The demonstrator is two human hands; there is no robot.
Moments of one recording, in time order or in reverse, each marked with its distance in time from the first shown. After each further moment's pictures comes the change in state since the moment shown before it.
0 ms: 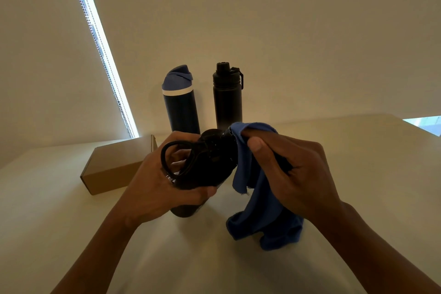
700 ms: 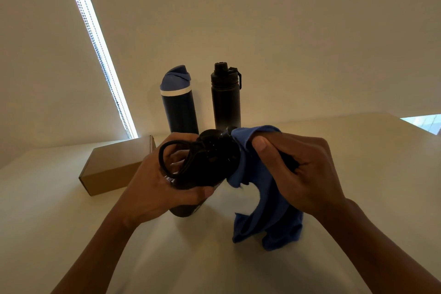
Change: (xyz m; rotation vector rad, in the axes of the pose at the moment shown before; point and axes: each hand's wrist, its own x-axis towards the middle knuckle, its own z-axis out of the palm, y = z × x) left_hand -0.001 -0.004 -0.001 0.026 -0.021 -0.004; right_hand 0.013 -0.010 -0.010 -0.027 -0.036 -0.114
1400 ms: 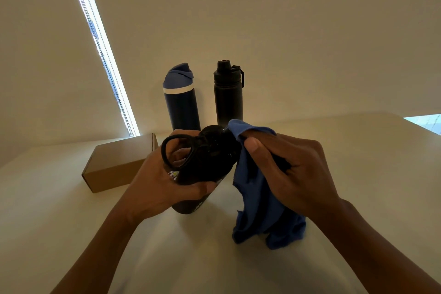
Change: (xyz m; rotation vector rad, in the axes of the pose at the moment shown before) left_hand 0.001 0.003 0.000 0.032 -0.010 -0.043; right_hand -0.009 0.004 0.012 -0.033 0.000 0.067
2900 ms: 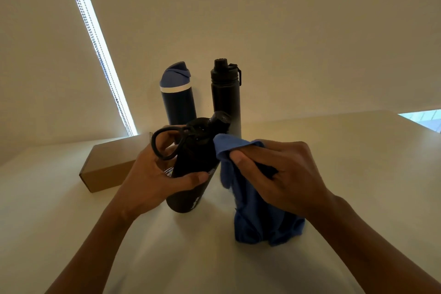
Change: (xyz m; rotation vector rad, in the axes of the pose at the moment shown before) left_hand 0.000 0.000 -0.003 -0.023 0.058 -0.082; right_hand -0.003 0.010 0.005 -0.147 -0.089 -0.141
